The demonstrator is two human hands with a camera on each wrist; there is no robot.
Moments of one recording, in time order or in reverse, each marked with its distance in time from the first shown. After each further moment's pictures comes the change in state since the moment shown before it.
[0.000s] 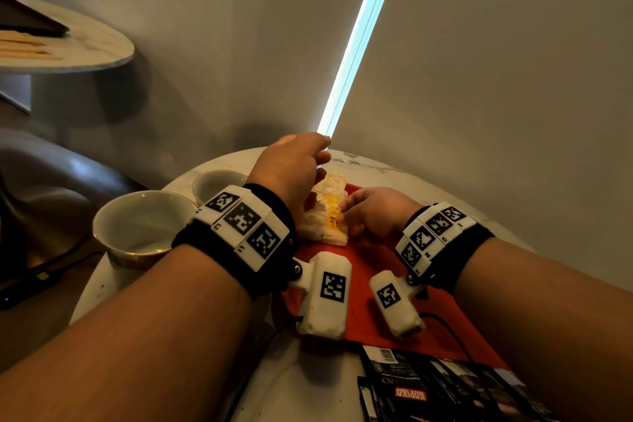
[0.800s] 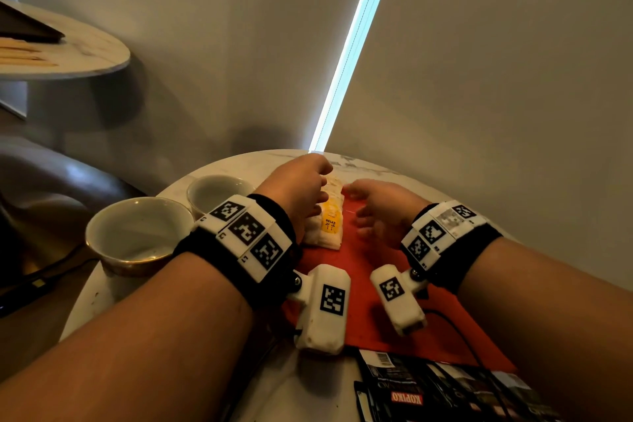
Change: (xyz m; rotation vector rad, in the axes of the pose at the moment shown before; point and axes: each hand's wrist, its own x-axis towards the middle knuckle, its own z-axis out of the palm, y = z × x) left_hand 0.003 -0.008 0.009 0.143 -0.043 -0.226; right_hand 0.016 0.001 -0.005 0.310 0.045 0.087
